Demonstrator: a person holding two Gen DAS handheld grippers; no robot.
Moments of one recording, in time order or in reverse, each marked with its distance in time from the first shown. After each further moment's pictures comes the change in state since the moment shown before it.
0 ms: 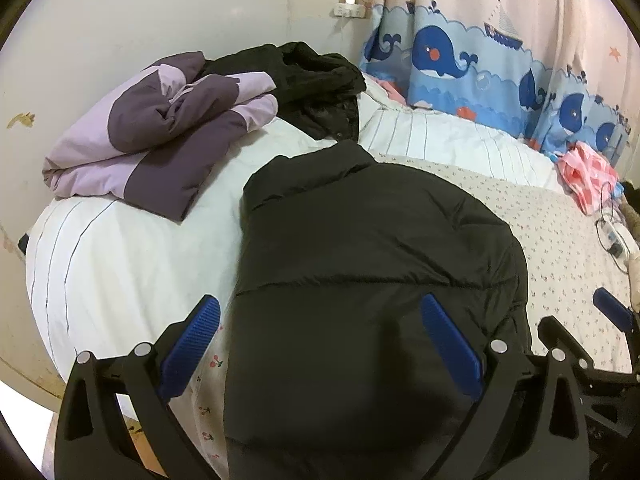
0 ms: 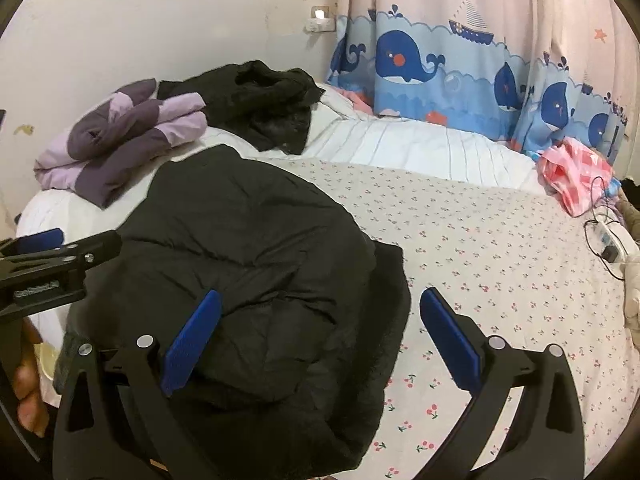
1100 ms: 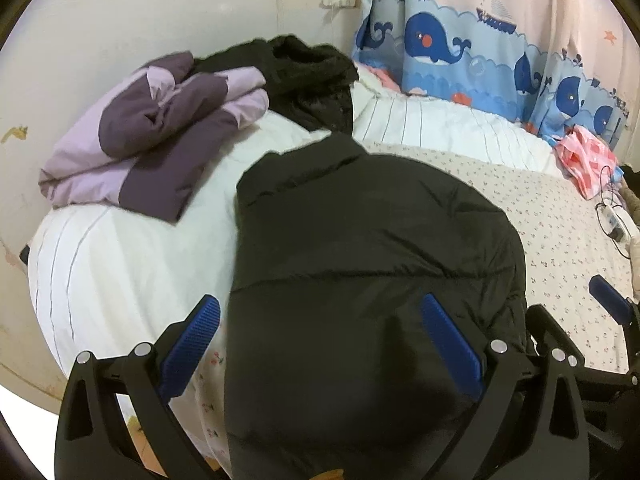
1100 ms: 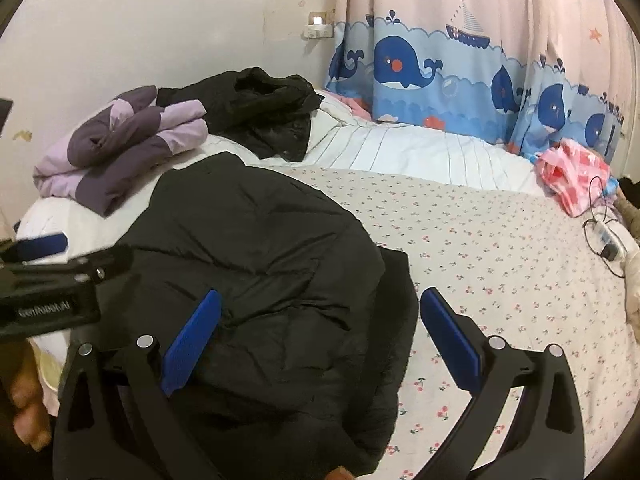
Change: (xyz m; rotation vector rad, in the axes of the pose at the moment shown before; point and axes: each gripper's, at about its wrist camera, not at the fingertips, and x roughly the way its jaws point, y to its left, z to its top) left arm 0.000 -0.008 0.003 0.024 0.048 0.005; right arm 0.000 0.018 0.004 0.025 -0.042 0.000
